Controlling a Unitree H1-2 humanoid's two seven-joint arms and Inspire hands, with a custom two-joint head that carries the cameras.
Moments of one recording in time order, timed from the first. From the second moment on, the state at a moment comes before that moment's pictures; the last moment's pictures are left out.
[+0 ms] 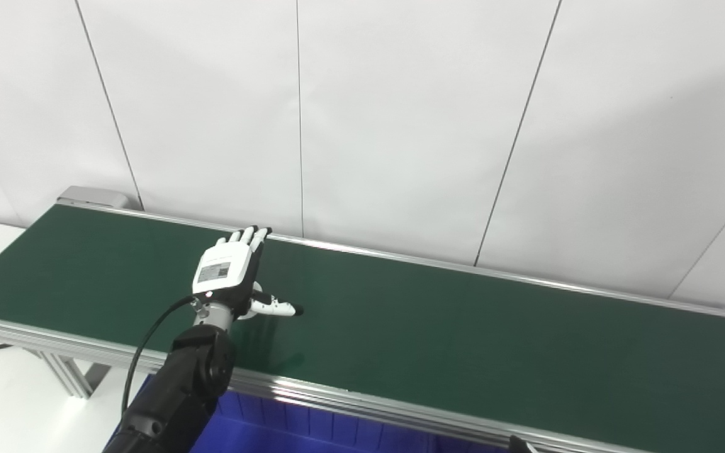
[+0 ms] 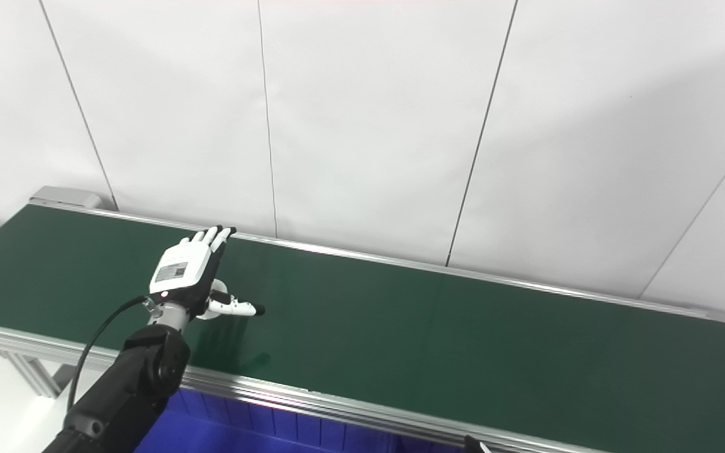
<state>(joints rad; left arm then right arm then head) -0.44 0.31 -0.21 0.48 0.85 0.21 0.21 0.18 -0.18 0.14 0.10 -0.29 -0.28 0.00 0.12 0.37</state>
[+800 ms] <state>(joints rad) -0.51 0.29 -0.21 0.74 0.69 0.10 0.35 0.19 -0.18 0.14 0.10 -0.28 -0.32 0.00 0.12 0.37</state>
